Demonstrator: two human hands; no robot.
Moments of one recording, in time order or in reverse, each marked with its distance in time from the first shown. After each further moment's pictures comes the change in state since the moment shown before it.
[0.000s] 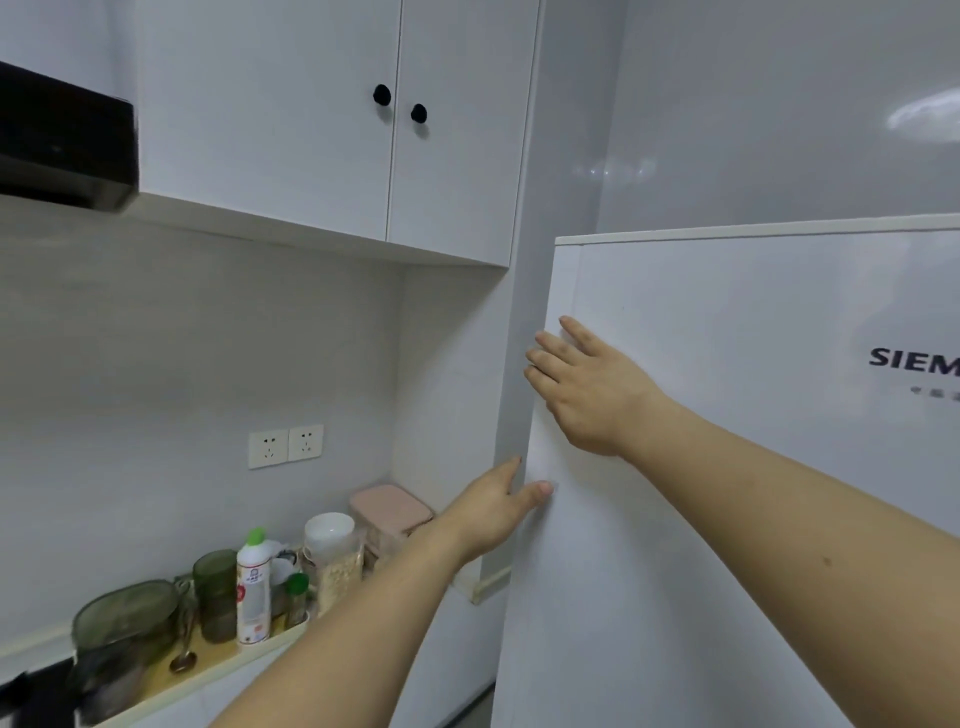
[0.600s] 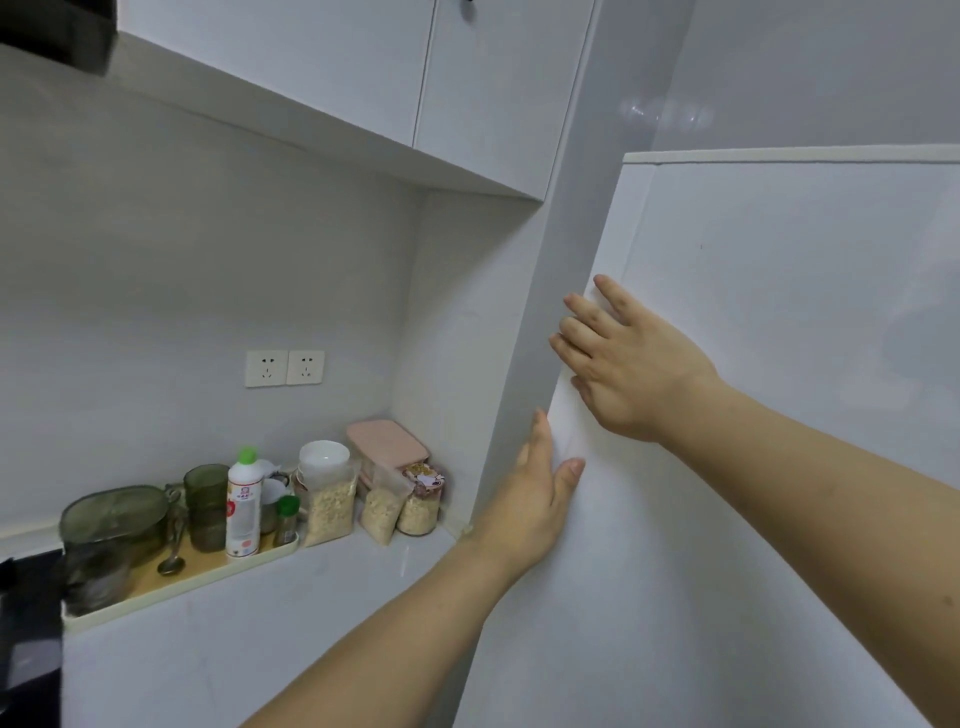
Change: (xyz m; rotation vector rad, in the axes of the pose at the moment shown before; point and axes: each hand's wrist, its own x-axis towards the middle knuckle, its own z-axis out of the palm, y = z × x) left_hand 0.005 -0.027 0.063 -0.058 0.222 0.140; right_hand 0.008 -0.013 0.026 -0.210 0.032 -0.107
